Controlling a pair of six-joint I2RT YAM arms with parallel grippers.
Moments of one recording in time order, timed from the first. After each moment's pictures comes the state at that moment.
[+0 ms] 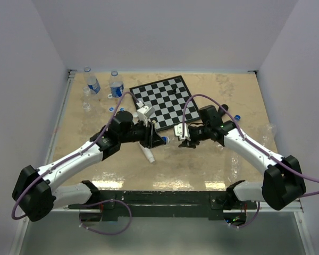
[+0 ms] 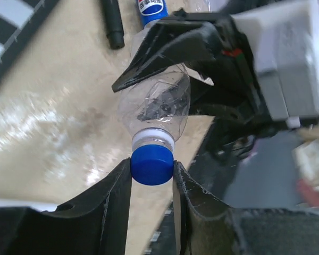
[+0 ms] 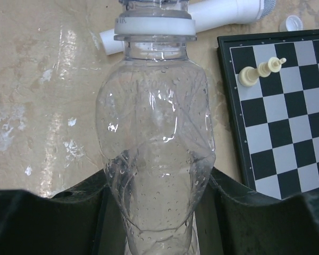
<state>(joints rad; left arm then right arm) -0.71 1.15 0.76 0.00 0.46 -0.35 0.49 1.30 0.87 -0.51 -0.75 -1.08</state>
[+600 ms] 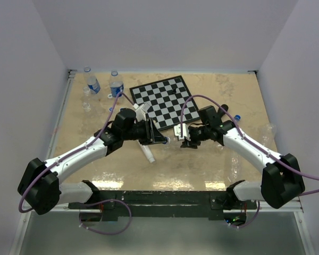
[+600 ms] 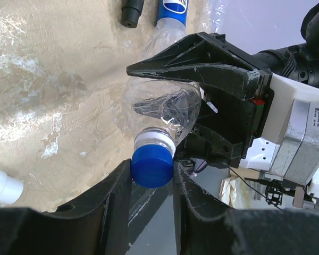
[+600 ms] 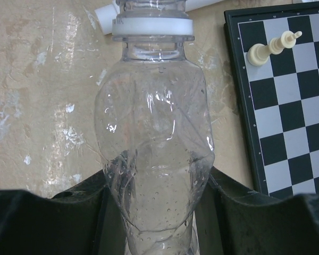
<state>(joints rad) -0.66 1.25 0.81 -0.08 0.46 -0.91 0.49 1.32 0.87 -0.52 -0.70 -1.08</state>
